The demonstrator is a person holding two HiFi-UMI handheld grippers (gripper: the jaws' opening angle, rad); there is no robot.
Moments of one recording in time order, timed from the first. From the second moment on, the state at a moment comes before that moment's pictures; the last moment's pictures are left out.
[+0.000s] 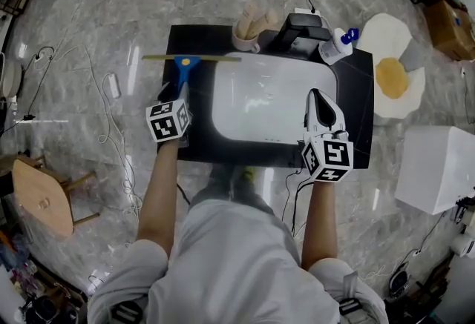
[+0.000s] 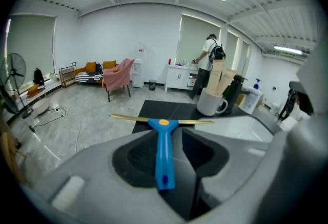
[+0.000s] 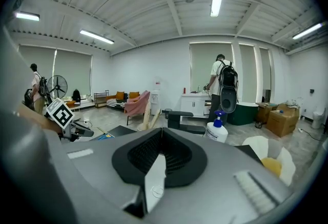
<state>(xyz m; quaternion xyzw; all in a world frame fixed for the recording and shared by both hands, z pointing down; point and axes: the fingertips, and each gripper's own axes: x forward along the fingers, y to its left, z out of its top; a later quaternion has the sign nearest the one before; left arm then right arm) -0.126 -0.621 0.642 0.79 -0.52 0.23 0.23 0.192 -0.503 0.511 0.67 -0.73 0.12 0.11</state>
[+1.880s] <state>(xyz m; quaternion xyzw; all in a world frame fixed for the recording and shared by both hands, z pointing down) -0.124 -0.466 0.417 0.81 -0.58 0.08 0.07 0.213 -0.380 0.399 0.65 -0.76 0.05 0.03</state>
